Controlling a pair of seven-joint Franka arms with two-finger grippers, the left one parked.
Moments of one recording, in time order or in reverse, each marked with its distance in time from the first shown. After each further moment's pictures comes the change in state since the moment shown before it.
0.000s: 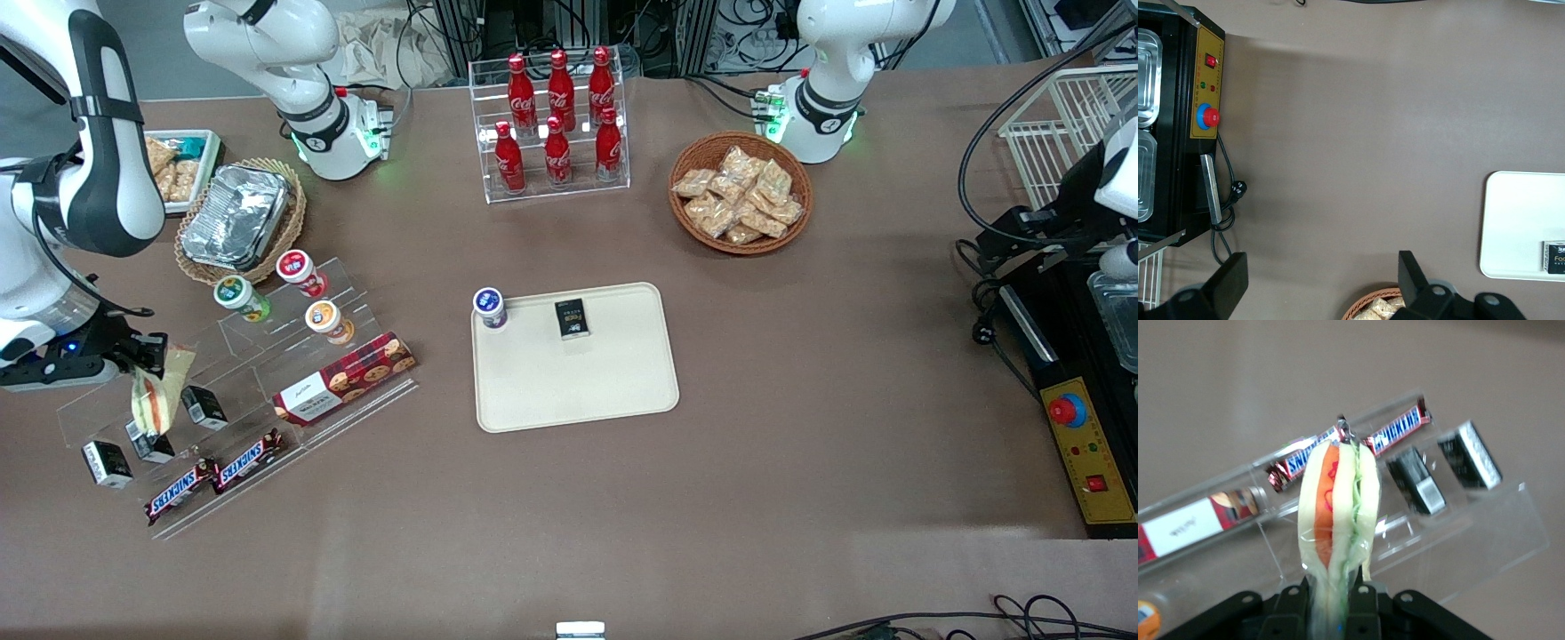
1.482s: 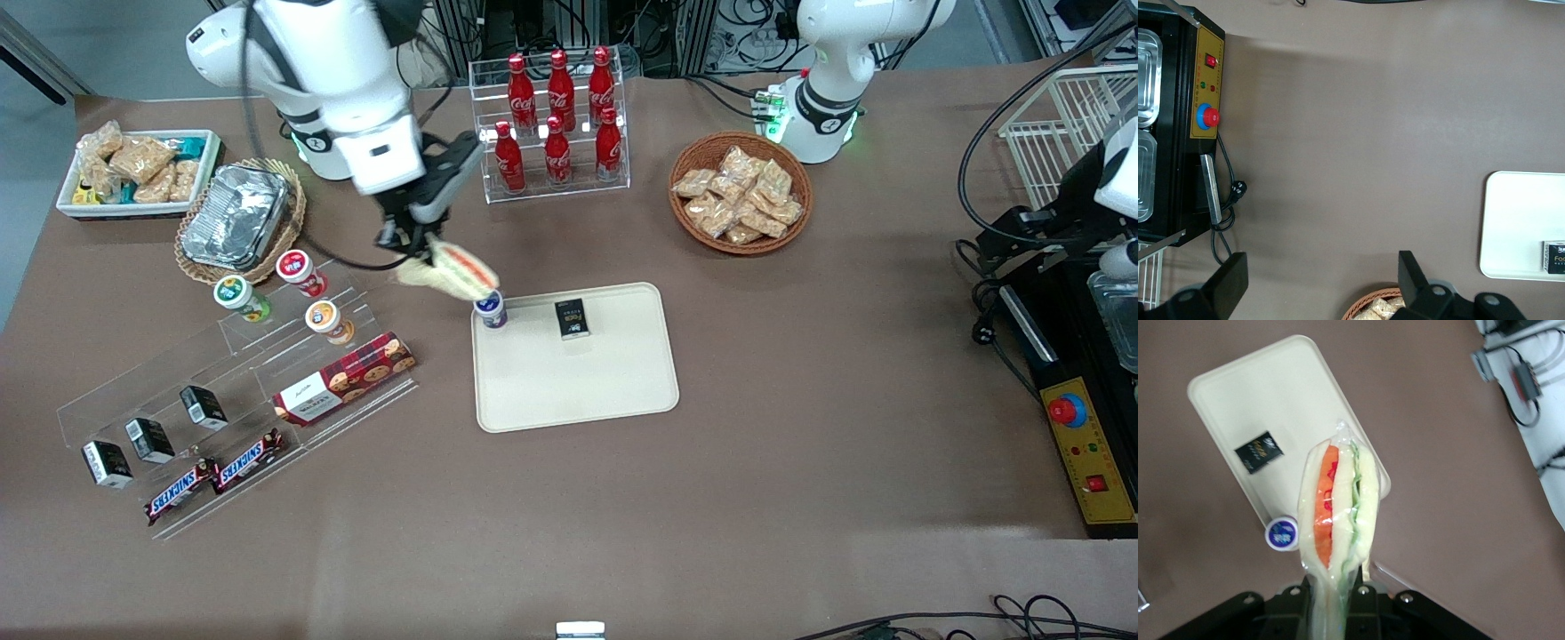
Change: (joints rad) arm 0.692 -0.142 0.189 0.101 -0.069 -0.206 -0.129
